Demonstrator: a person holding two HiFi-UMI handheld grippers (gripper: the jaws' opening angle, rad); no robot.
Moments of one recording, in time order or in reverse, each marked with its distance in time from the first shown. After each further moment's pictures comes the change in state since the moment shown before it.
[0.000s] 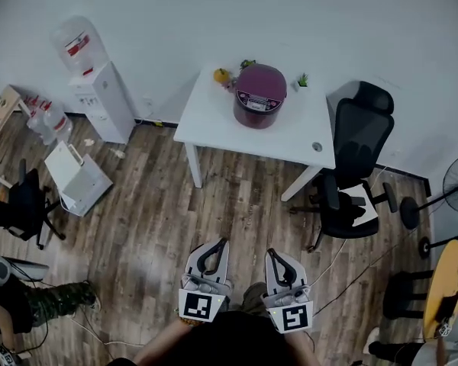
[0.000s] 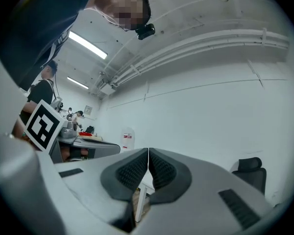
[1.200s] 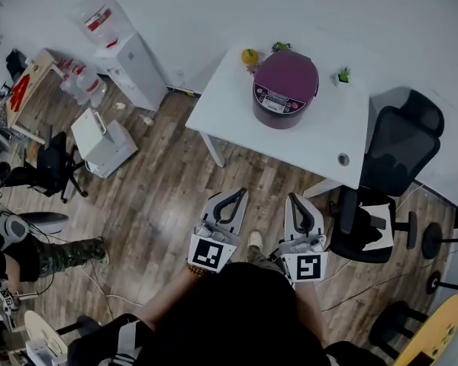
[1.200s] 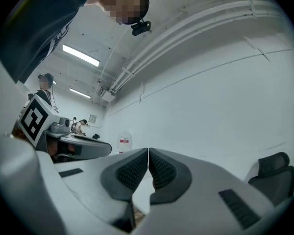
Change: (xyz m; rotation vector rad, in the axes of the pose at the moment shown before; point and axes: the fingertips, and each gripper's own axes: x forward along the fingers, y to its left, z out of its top) left arm 0.272 0.015 -0.017 0.119 0.062 0.060; right arm 0.187 -0.235 -0.058 0.054 -0.050 0.131
